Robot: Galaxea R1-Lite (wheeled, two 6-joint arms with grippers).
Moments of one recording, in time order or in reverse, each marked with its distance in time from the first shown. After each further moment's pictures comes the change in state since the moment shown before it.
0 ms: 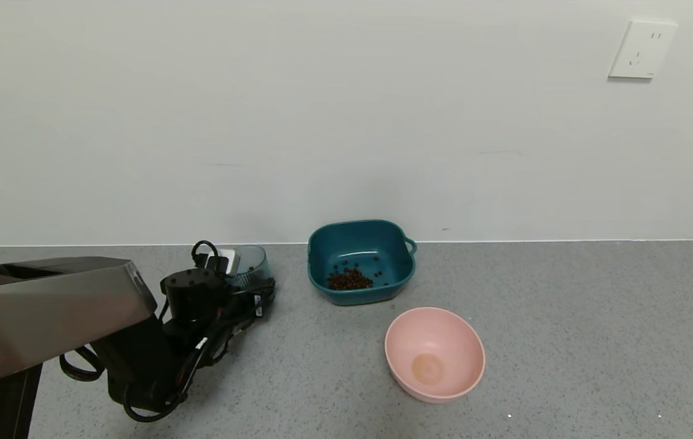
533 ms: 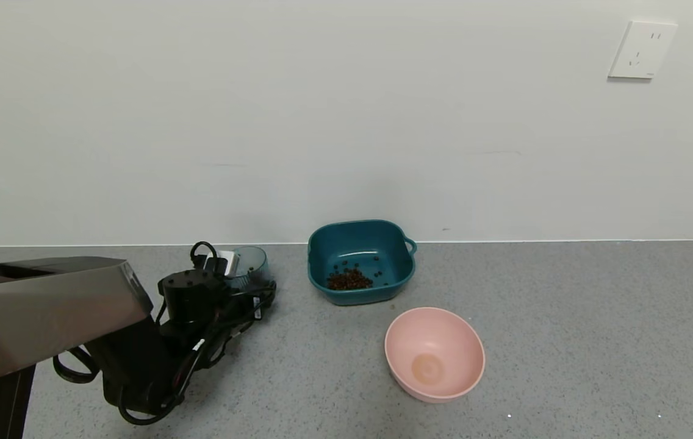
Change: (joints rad) left arm -0.001 -0.018 0.023 0.014 -0.006 0.000; right arm 0.000 0.000 0.000 0.001 0.000 0.000
